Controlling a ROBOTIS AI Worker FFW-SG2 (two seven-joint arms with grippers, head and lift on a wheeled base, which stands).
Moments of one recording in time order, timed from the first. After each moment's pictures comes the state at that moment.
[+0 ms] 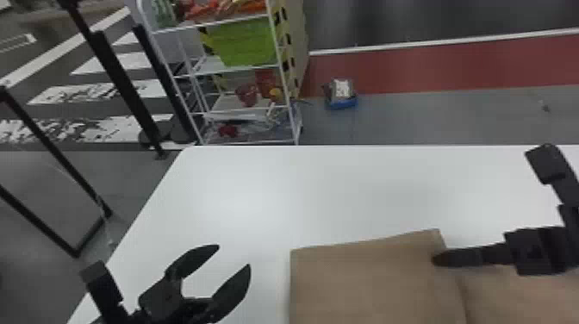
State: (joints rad) left arm 0.62 0.00 0.47 -2.14 0.27 0.29 -0.87; right arm -0.22 -0.16 0.17 -1.90 0.40 1.57 1.36
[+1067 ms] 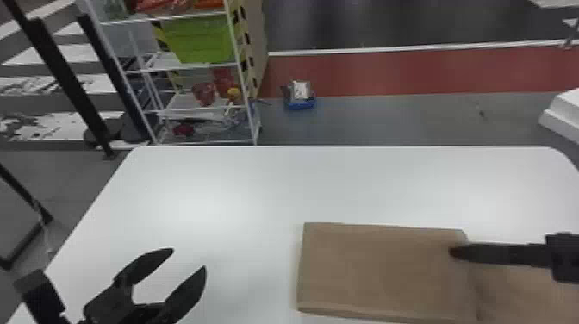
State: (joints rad) left arm 0.59 0.00 0.47 -2.11 0.26 0.30 -0.87; right arm -0.06 -0.29 -0.11 -2.11 0.23 1.57 1.36
